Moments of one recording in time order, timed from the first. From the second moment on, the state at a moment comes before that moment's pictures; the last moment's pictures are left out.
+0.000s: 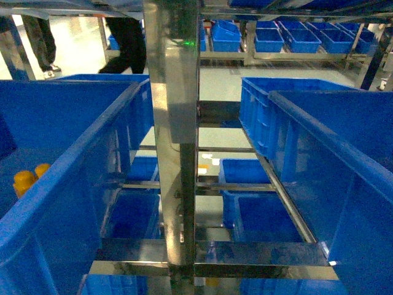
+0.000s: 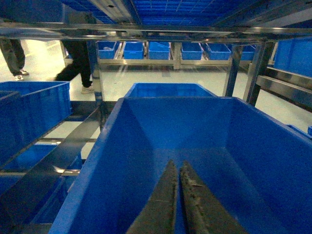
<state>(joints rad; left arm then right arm) 0.10 0.69 0.16 0.52 0.10 0.01 0.00 0.28 0.14 0.14 0.00 0.01</state>
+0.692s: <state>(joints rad) 0.00 0.37 0.01 0.36 0.00 0.00 0.00 0.05 0.06 -0.01 0.00 0.00</state>
